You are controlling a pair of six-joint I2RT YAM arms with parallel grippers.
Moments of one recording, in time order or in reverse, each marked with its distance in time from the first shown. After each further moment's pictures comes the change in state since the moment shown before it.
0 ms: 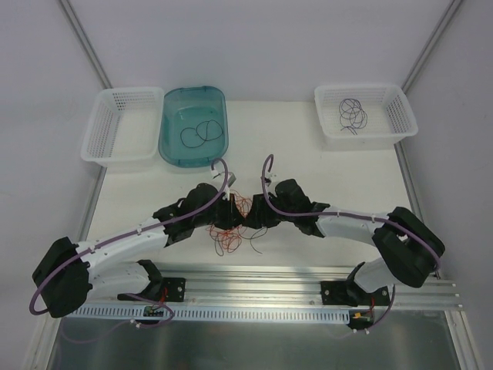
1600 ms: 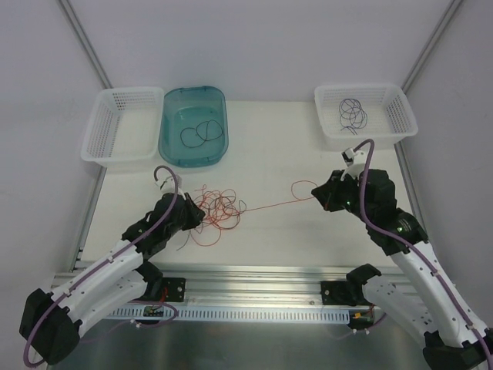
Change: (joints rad) left arm 0.246 -0.369 -0.197 -0.193 -0.282 -0.160; right arm -0.357 -0.734 0.218 -0.759 0.169 -0.265
